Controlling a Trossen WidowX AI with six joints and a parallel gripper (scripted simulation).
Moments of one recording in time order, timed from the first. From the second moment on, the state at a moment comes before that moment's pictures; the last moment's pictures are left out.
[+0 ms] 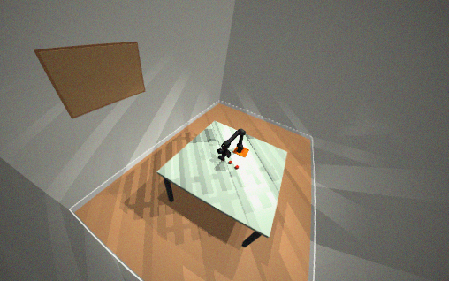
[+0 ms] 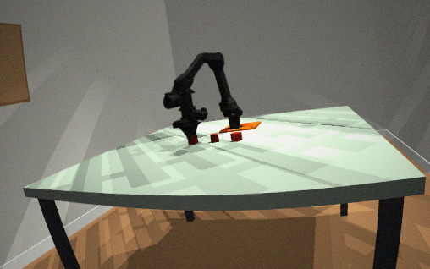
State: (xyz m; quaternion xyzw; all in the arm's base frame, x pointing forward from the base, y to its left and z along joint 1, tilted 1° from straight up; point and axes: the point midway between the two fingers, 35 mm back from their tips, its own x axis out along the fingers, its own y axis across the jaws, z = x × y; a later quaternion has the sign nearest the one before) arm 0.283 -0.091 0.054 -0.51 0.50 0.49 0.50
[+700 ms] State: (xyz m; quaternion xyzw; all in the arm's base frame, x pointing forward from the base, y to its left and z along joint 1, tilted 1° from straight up) arm 0.286 -0.091 0.113 -0.51 0.50 0.49 0.50
